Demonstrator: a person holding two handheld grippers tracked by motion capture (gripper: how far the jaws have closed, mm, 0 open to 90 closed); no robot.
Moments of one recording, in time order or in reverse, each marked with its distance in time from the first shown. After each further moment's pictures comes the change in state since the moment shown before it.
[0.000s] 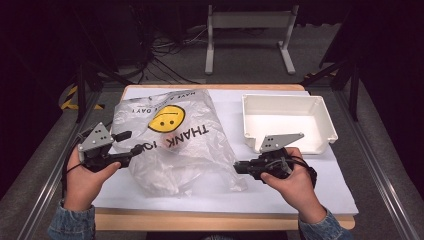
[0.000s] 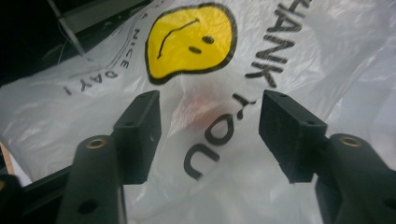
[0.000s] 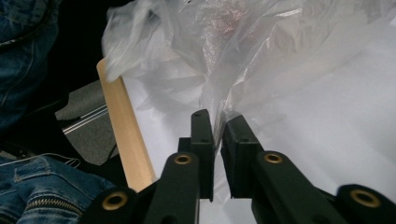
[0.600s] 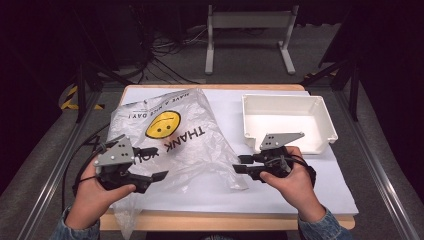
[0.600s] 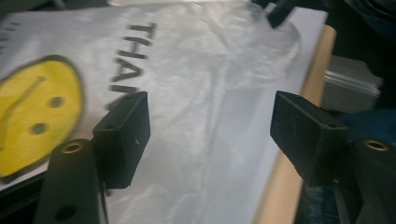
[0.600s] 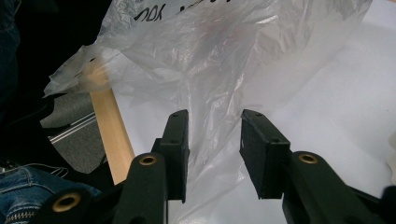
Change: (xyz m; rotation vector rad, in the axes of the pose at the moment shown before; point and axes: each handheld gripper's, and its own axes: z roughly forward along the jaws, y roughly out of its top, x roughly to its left) left arm -0.064 0.026 0.004 0.051 -0.348 0.109; right arm -0.005 -0.001 0.002 -0.016 -0.039 0.018
